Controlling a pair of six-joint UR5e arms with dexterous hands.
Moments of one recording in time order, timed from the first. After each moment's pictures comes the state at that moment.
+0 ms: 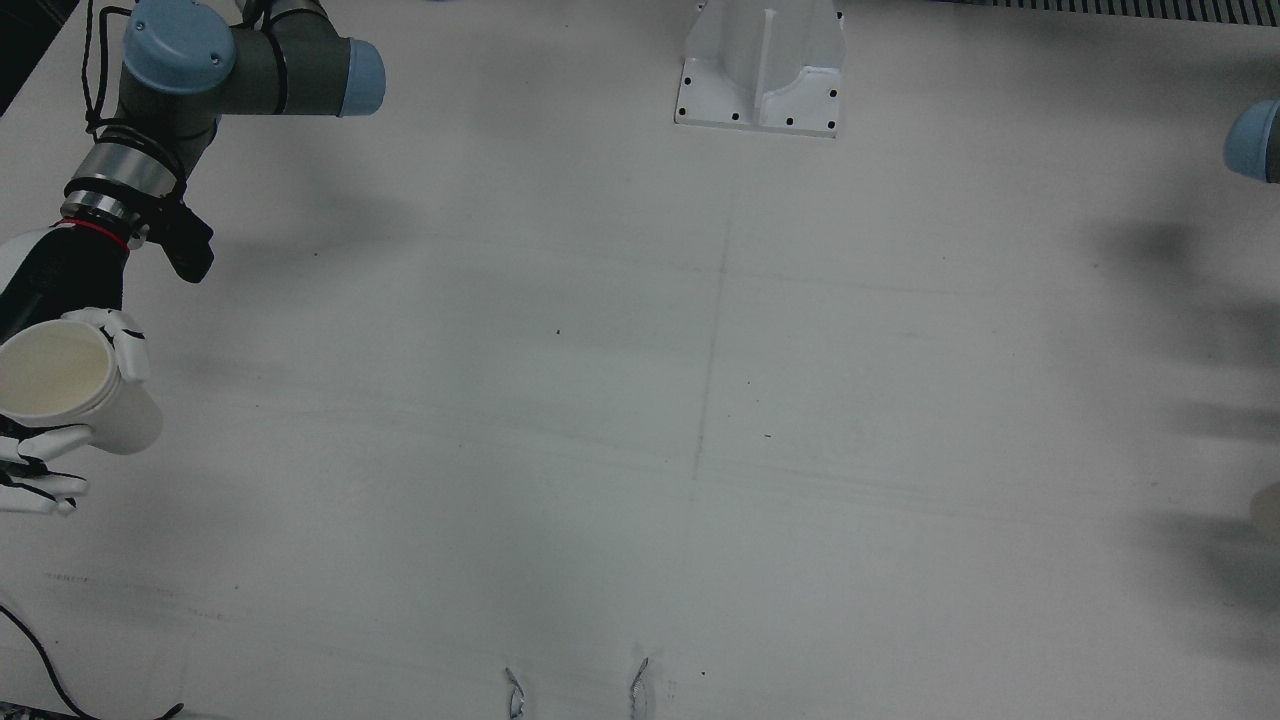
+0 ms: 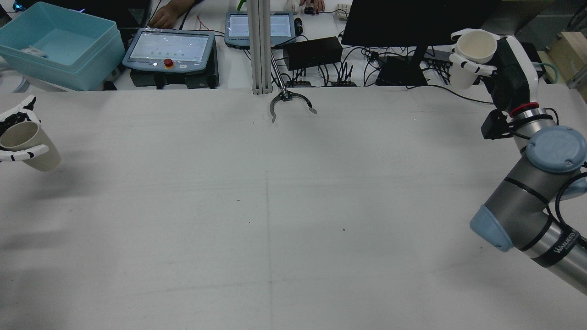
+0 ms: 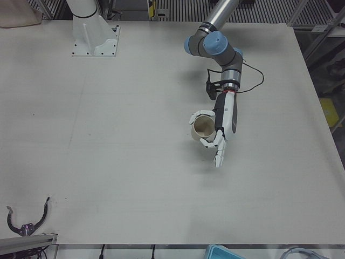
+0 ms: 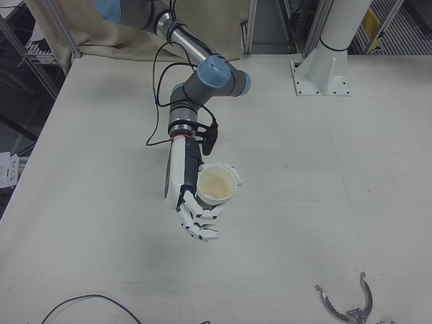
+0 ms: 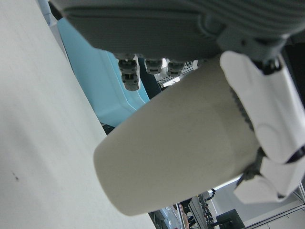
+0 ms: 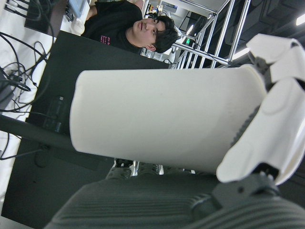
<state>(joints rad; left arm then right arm) -0.85 -1.50 -1.76 0.07 1.04 0.48 0.96 -1.32 1.74 -3.41 -0.91 -0.37</state>
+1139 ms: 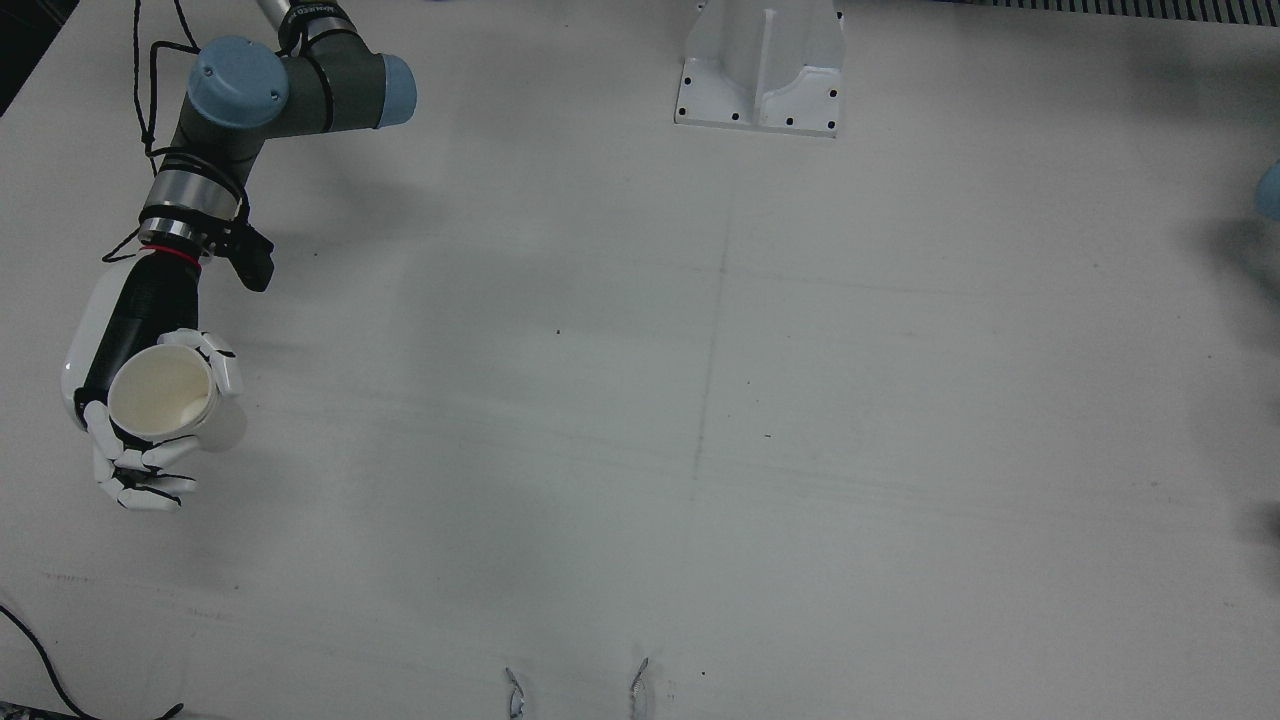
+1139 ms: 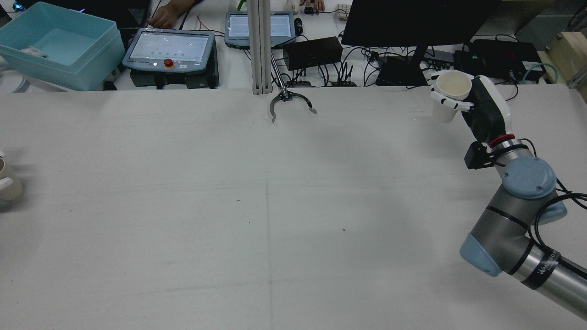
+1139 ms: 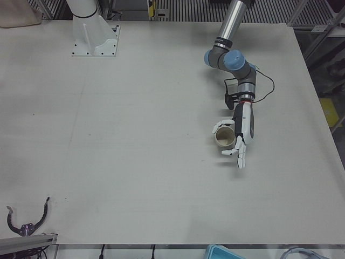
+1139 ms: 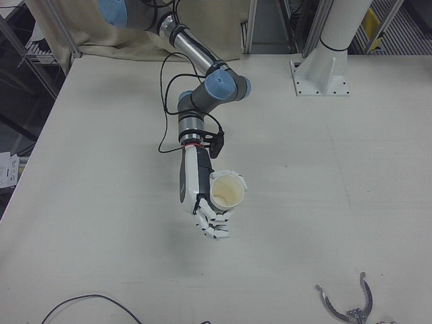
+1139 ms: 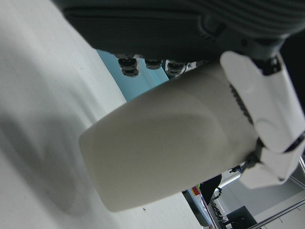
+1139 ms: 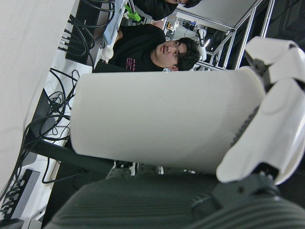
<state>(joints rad) -0.80 -1.47 -1.44 -0.31 0.96 0.58 0.86 -1.34 1.69 -3.40 -0.91 -0.34</state>
